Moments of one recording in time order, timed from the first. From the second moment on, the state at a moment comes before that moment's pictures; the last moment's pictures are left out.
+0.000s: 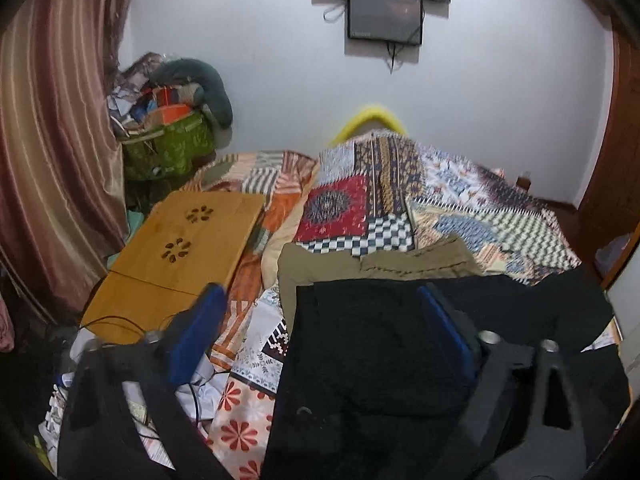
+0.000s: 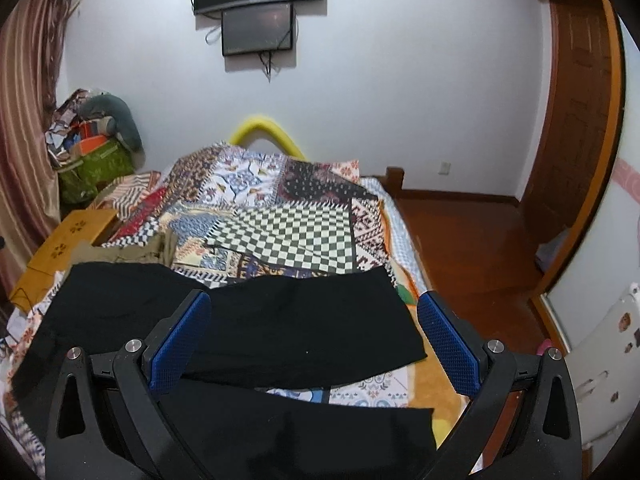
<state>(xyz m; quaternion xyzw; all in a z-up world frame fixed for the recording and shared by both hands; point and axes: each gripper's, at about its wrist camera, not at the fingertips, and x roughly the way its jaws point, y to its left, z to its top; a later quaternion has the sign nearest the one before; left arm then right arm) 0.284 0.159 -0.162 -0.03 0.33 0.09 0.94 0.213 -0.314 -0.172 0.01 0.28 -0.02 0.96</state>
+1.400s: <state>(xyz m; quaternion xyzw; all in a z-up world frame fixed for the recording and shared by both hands) 0.450 0.177 -0.328 0.00 0.52 0.12 0.85 0.401 -0.434 -0.320 0.10 0.43 -0.08 0.90</state>
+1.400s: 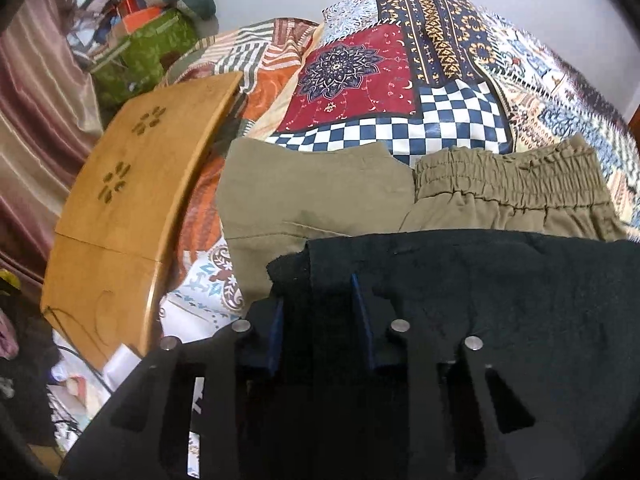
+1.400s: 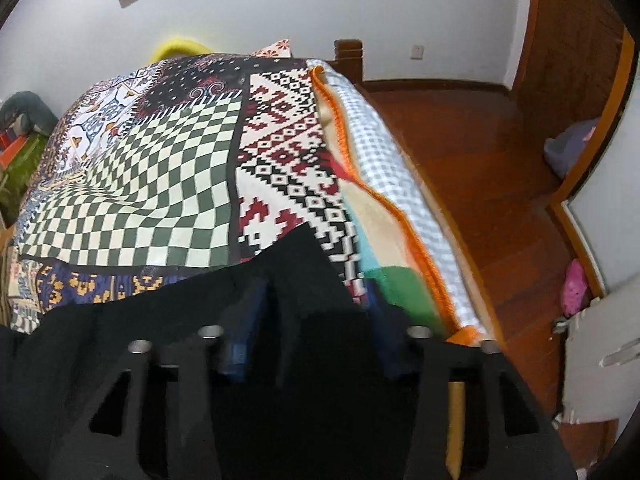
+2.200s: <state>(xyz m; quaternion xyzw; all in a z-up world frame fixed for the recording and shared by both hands) 0.447 0.179 -0.321 0.04 0.50 0.14 0.86 0.389 -0.454 -0.301 0.07 0.43 -0.06 0.90</state>
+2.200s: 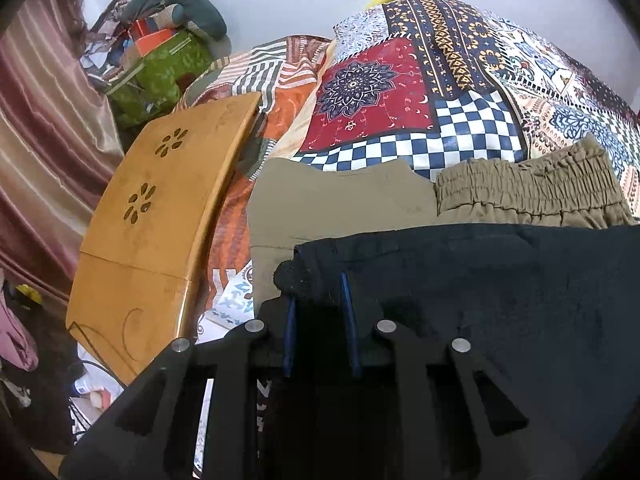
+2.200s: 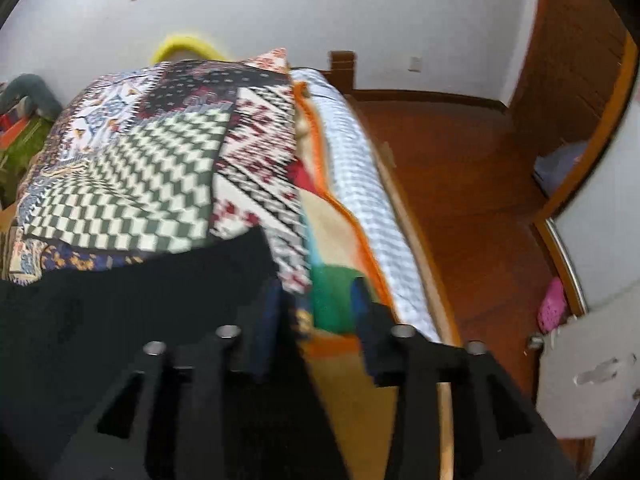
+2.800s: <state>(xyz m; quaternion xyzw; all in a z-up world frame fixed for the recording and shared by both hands) 0.435 0.174 -0.300 0.01 0.48 0.12 0.87 0.420 -0.418 -0.314 0.02 0.42 -0.06 0.90</state>
